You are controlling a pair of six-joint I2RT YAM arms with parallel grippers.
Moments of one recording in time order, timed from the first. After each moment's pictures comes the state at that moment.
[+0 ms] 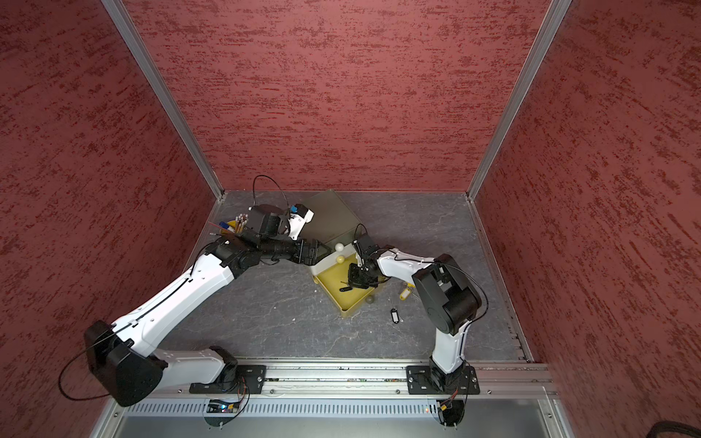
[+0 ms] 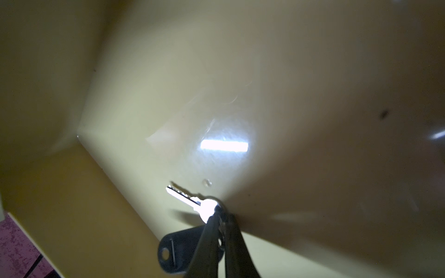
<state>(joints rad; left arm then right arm) -0.55 1.30 1.22 -0.63 0.39 -0.32 0.59 1.83 1.09 -0.47 -0.35 0.69</state>
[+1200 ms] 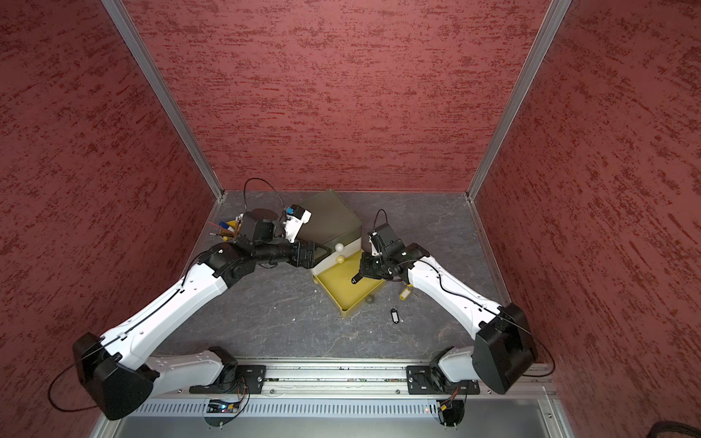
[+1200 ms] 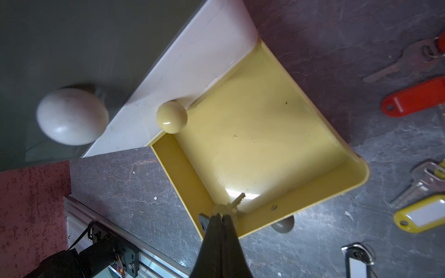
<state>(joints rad) -0.58 1.22 1.15 -0.52 0.40 -0.34 0.59 1.36 1.09 -0.70 -0.21 0.69</state>
